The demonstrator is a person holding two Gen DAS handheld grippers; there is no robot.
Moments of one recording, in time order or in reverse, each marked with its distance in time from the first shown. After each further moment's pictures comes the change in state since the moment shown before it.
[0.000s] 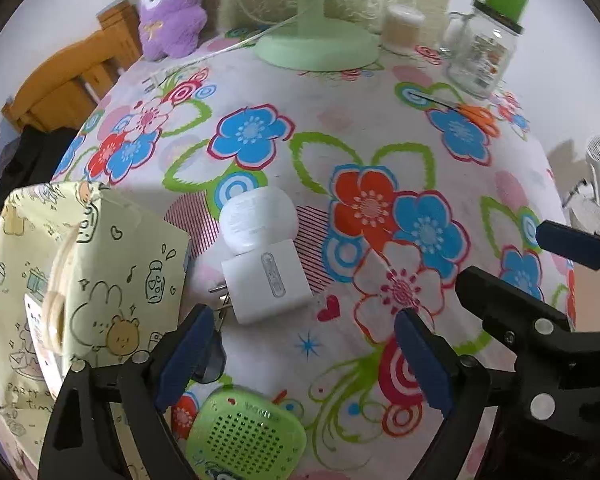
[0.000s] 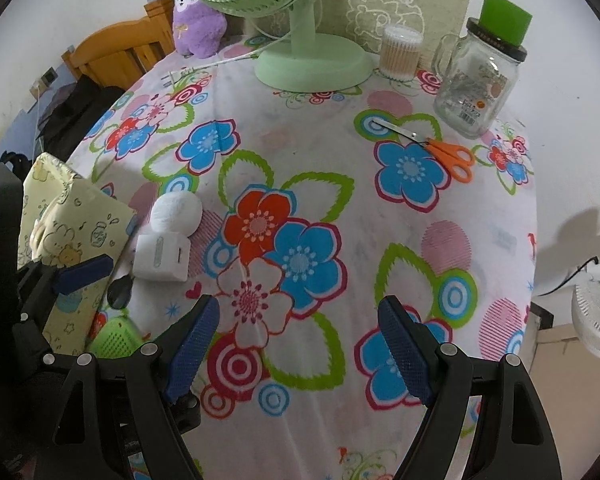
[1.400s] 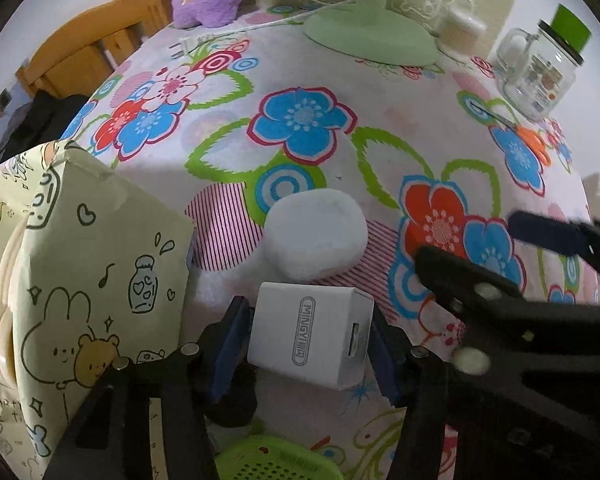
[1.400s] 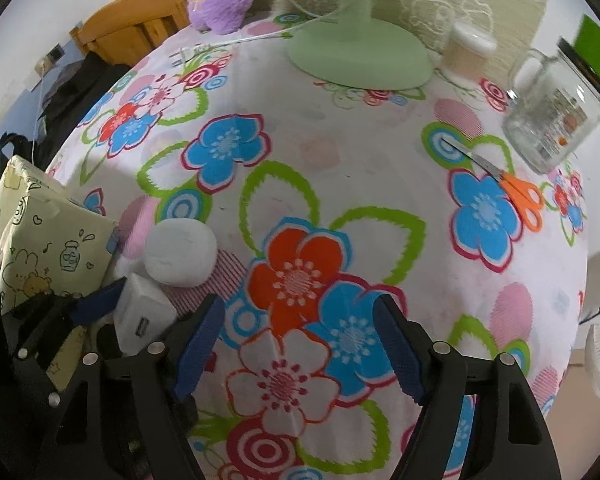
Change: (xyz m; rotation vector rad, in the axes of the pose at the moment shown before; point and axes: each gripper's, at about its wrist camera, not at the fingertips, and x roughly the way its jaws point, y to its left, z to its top) left arm 0.032 0.037 0.008 -0.085 0.028 0.011; right arm 0.060 0.039 0.044 -0.093 0.058 0.031
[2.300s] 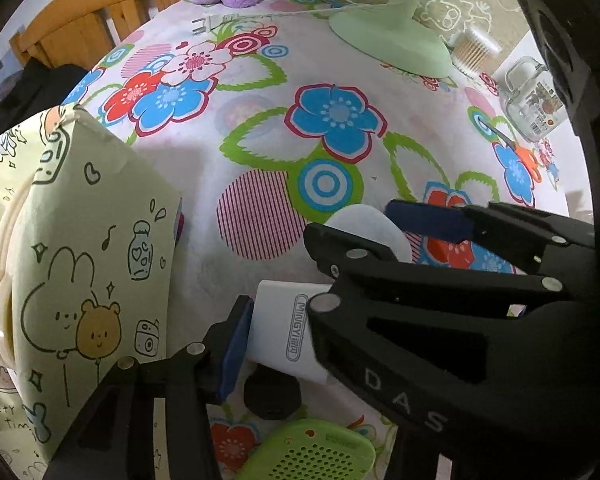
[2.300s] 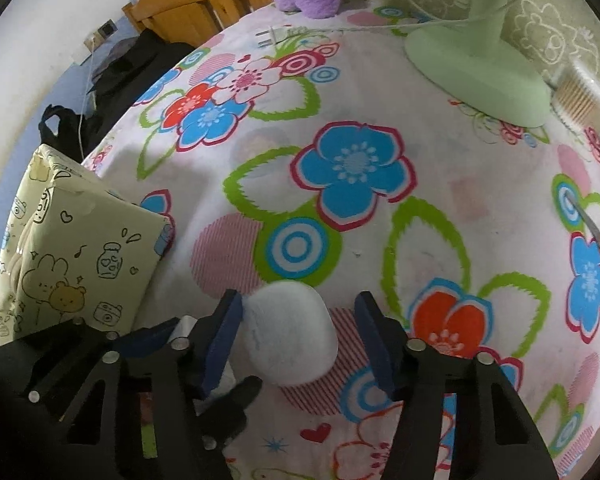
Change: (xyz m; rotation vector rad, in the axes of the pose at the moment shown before) left arm -0.004 0.045 0.000 -0.076 0.050 -0.118; right arm 0.035 0.059 0.031 -0.091 0.033 0.193
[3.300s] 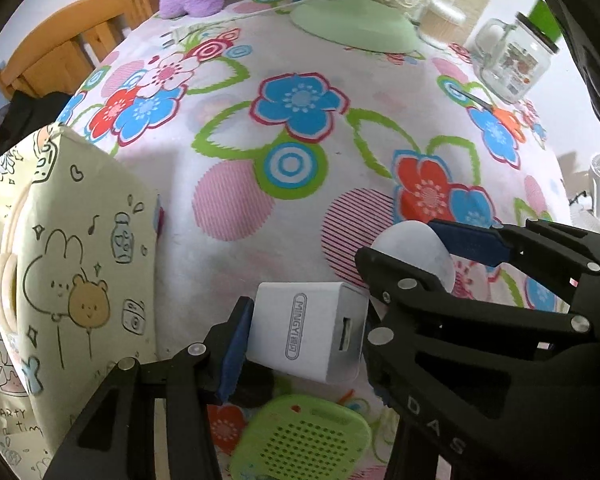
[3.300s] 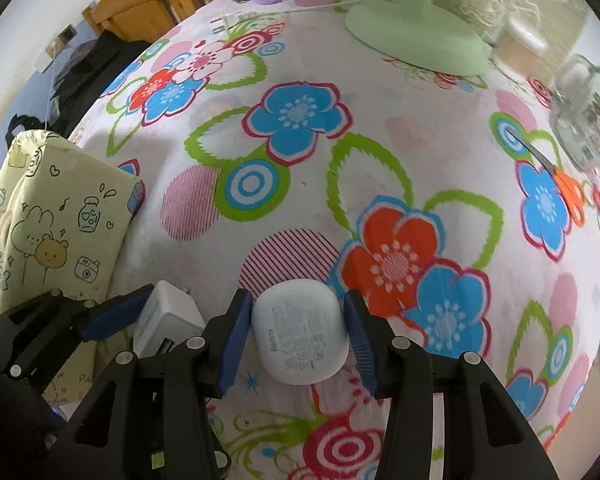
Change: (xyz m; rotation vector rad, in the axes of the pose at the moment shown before) left arm -0.009 -0.027 -0.015 0.127 0.011 0.027; right arm -0.029 -0.013 -0.040 0.112 0.026 -0.154
